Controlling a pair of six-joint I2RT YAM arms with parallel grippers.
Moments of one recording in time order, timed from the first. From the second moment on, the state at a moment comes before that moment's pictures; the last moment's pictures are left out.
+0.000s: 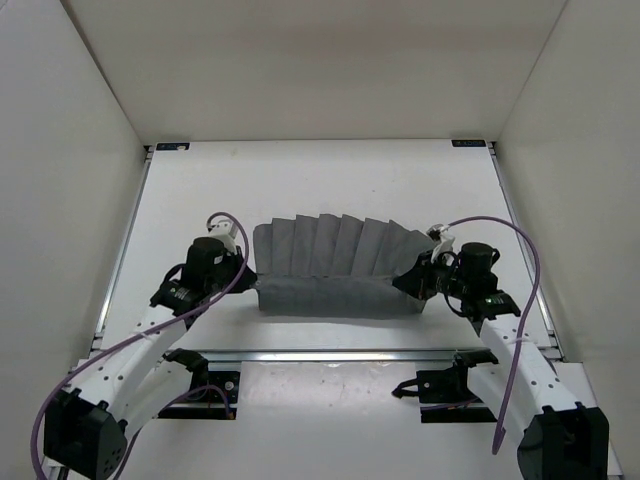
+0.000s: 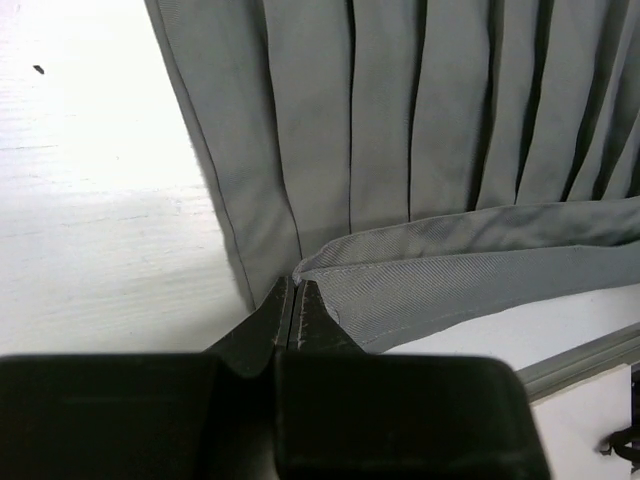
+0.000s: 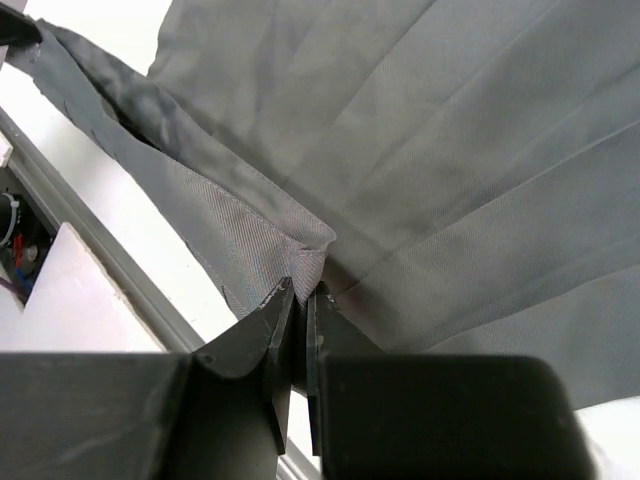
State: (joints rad) left arm -0.38 0.83 0.55 -0.38 0.08 -0.45; right arm 0.12 0.77 0.41 -0.20 -0.71 0.17
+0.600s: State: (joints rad) left arm -0.32 1.82 1.40 -0.19 0.09 -0.41; right arm 0.01 1.52 0.90 -0.02 -0.57 0.23
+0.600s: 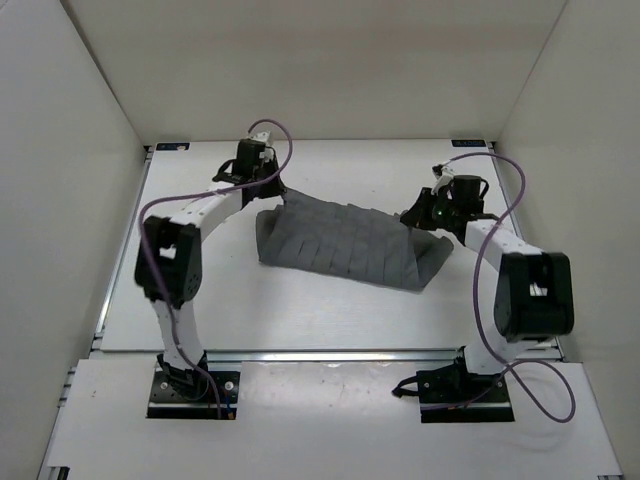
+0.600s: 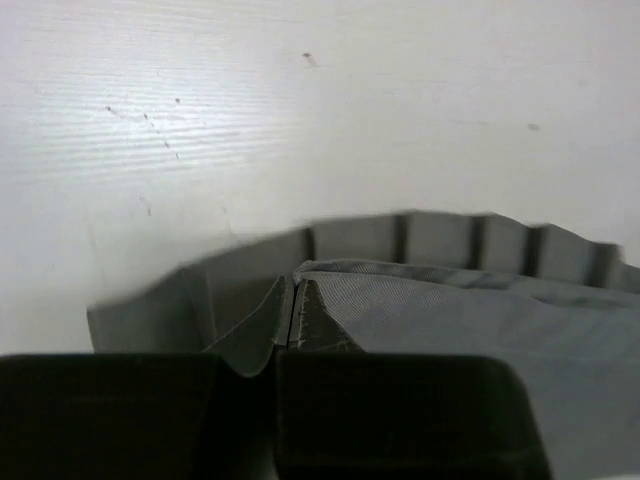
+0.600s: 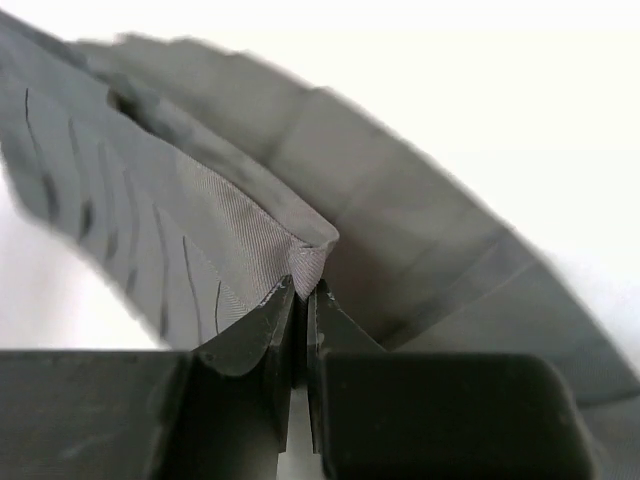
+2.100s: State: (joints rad) left arm -0.32 1.59 0.78 -0.10 0.19 -0.57; right arm -0.16 1.34 0.70 -0.19 -0.21 0.47
